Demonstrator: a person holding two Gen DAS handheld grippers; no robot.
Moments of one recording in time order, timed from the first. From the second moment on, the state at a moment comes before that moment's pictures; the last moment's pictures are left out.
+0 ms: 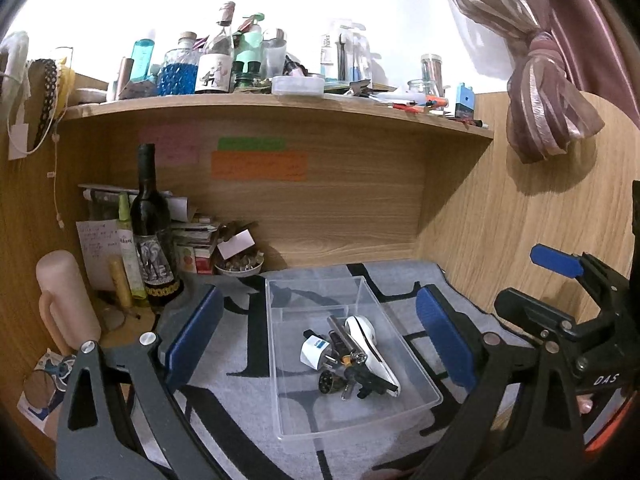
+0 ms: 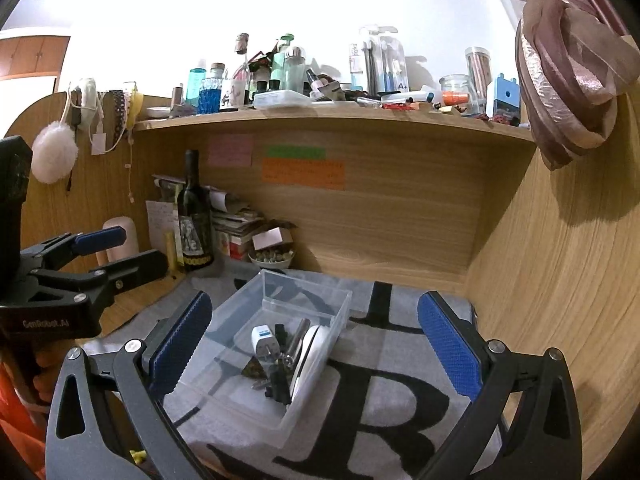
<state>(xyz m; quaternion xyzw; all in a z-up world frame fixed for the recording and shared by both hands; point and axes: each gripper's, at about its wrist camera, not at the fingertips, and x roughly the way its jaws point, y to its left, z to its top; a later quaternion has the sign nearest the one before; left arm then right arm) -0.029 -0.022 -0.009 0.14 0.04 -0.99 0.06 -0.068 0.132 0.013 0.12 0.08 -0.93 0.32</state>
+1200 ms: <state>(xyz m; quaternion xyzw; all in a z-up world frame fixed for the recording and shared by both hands) -0.034 -0.031 -0.013 0.15 0.05 -0.99 0.06 -0.069 0.129 0.013 0.12 0.08 -0.94 0.32</state>
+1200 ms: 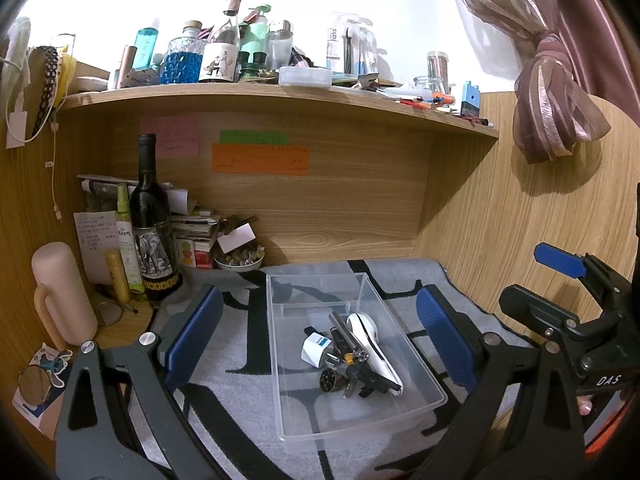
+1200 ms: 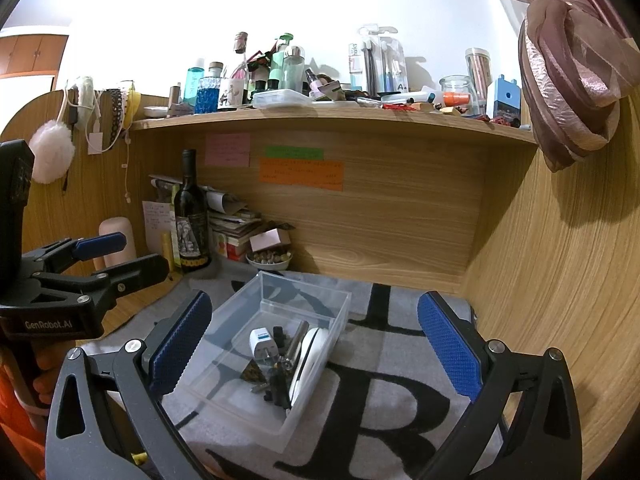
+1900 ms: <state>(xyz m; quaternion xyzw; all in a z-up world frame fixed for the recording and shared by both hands) -0.034 -0.030 -0.012 0.15 0.05 -0.99 0.06 -0.068 0.127 0.016 0.11 0.08 -0.94 0.32</state>
